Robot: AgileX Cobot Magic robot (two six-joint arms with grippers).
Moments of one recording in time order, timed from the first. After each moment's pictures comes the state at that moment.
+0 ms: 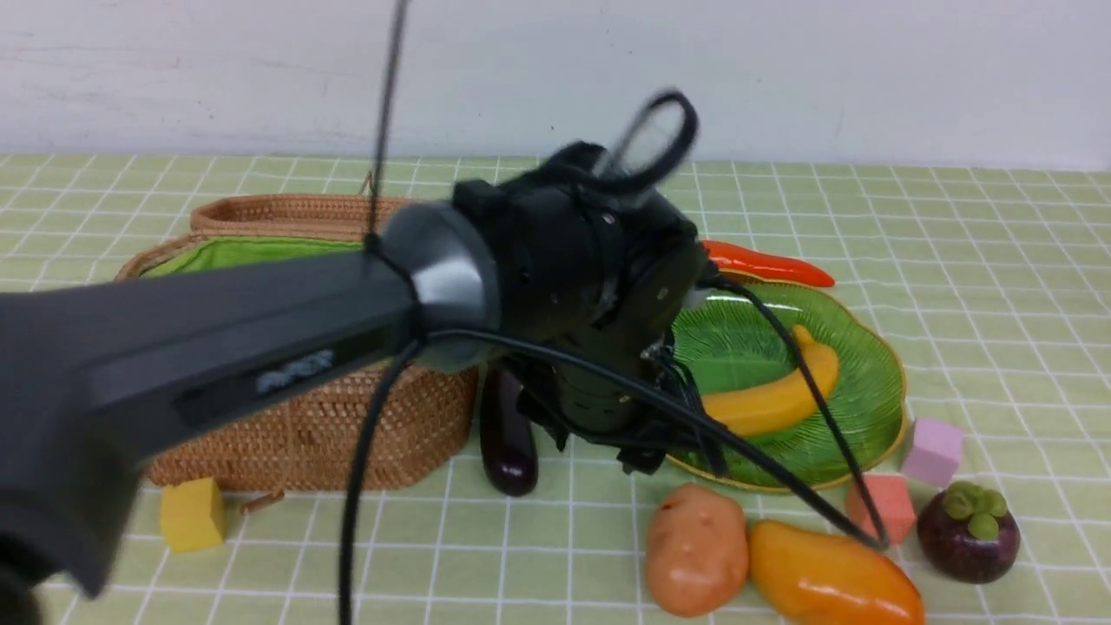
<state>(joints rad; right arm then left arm) 0.09 0.31 -0.63 0.91 1.06 -0.90 -0.81 1.99 -1.64 0.28 0.98 -0.50</state>
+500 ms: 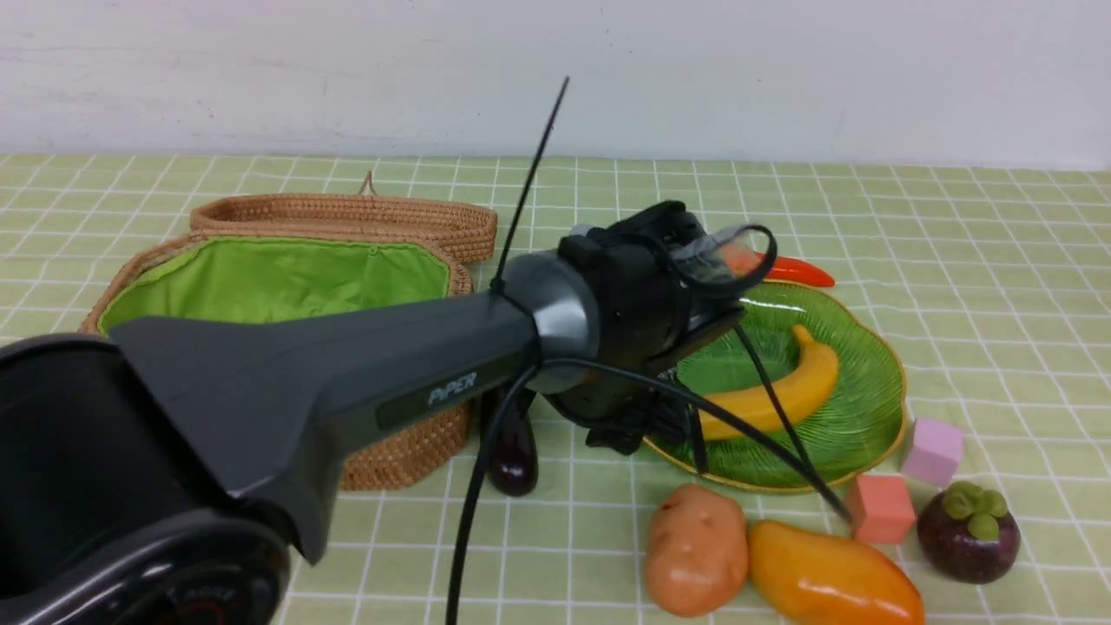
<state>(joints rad) 0.09 0.31 -0.63 0.90 1.07 -0.90 -0.81 2.18 -1.80 0.52 1.10 -0.64</state>
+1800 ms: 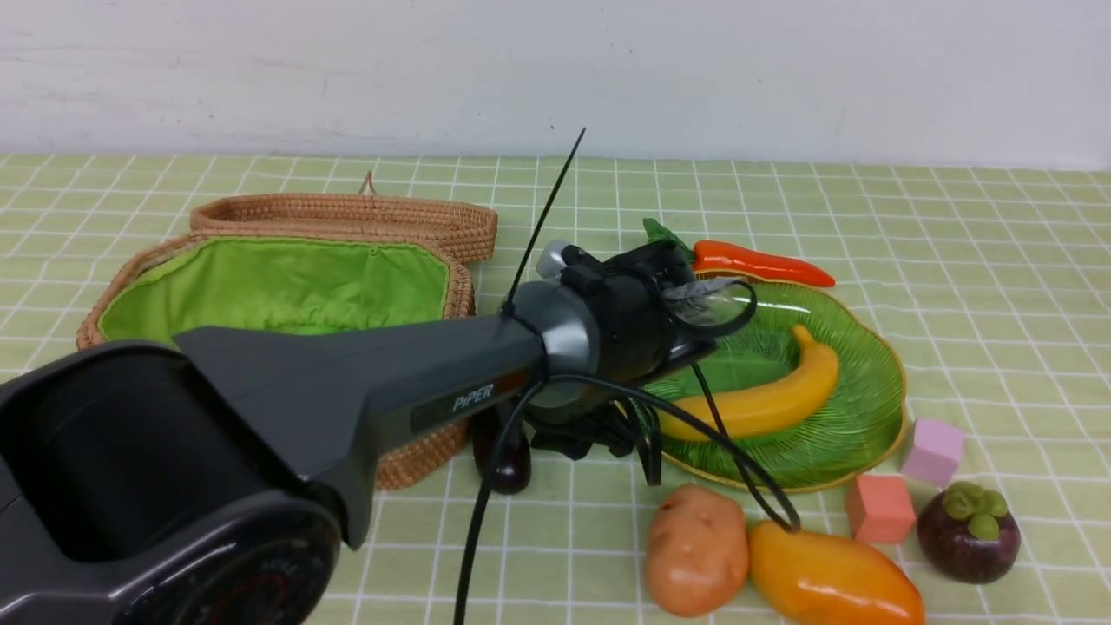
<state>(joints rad) 0.09 0.27 -0.63 0.90 1.09 -0.91 -0.78 2.25 -1.81 0.63 1.14 -0.64</state>
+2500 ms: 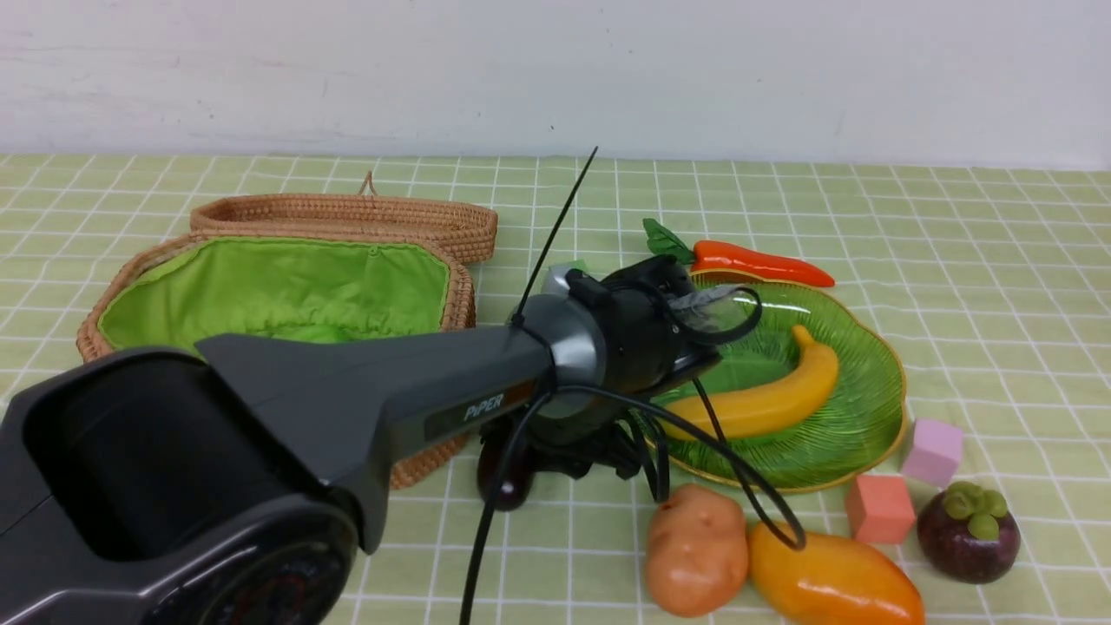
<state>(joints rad) 0.09 0.27 -0.63 0.90 1.09 -0.93 -0.78 2.27 -1.81 0.57 1.15 -0.62</state>
